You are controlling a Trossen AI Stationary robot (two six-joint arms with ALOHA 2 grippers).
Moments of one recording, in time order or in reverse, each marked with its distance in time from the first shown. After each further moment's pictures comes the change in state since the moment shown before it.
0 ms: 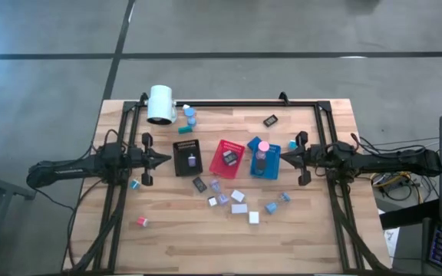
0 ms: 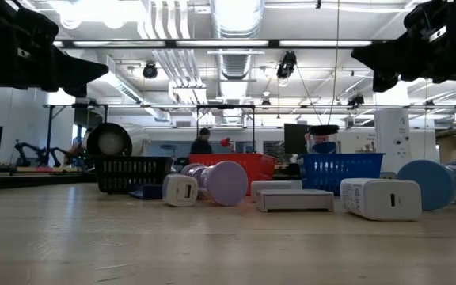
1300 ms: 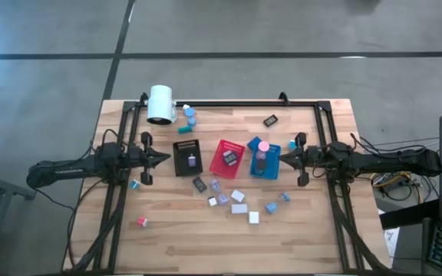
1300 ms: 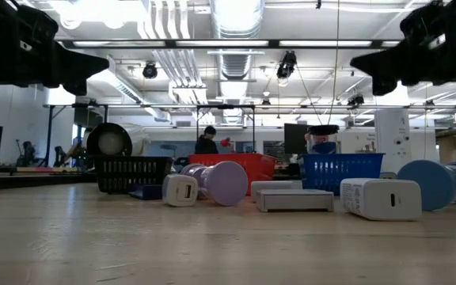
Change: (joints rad) left arm 0.000 0.002 0.000 0.045 -0.013 -0.048; right arm 0.005 -0.001 0.021 -0.096 0.000 -0.022
